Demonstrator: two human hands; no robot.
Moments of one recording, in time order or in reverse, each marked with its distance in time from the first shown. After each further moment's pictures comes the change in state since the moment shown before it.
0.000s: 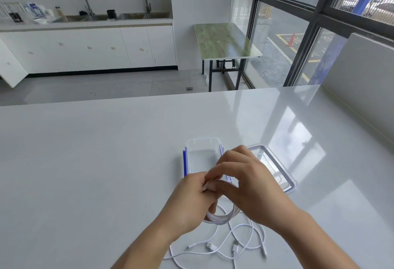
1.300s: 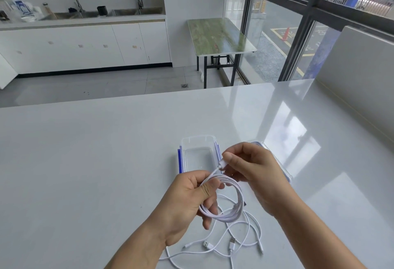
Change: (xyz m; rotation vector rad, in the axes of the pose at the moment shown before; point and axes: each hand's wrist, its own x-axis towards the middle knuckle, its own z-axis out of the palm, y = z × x) left_hand 0.000 0.002 0.003 -0.627 -0.145 -0.037; right_hand 0.002 0.039 0.003 0.892 0.177 0.507
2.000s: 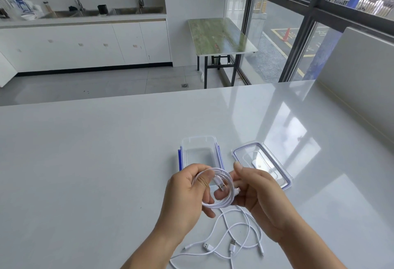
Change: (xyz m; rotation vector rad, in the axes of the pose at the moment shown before) left_hand 0.010 -0.014 0.000 0.298 0.336 0.203; right_hand -0.021 0.017 0.001 0.267 -0.137 0.214
